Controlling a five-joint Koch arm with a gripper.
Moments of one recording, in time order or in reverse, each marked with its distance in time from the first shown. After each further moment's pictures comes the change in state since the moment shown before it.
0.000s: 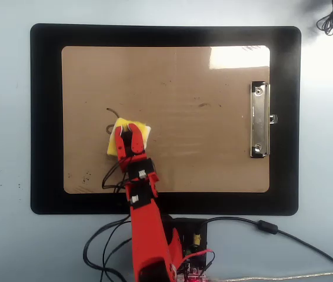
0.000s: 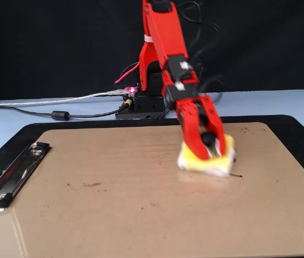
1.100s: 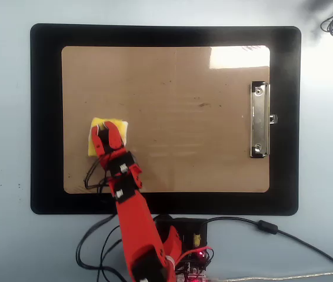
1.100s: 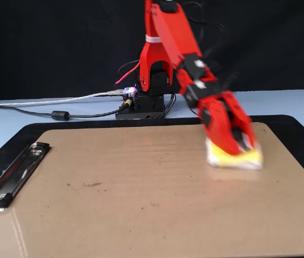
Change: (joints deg) arm -10.3 -2.4 -4.4 1.6 -1.4
